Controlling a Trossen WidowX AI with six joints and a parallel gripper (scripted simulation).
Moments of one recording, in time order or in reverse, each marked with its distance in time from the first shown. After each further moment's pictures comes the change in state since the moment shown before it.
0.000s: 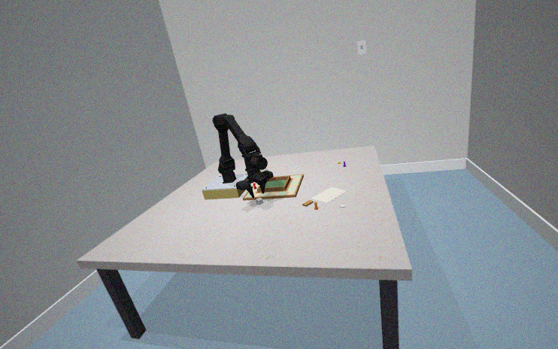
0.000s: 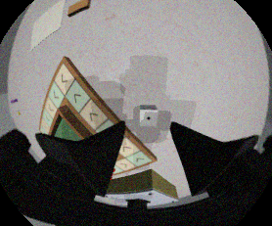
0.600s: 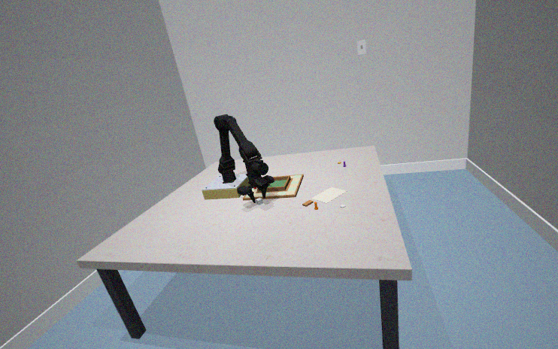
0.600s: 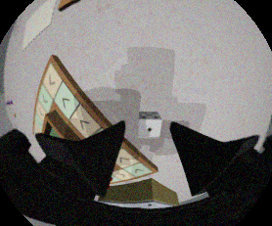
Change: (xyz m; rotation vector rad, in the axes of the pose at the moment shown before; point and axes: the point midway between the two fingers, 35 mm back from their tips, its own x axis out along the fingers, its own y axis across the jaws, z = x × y) arm 0.027 -0.001 0.001 0.000 -0.004 0.000
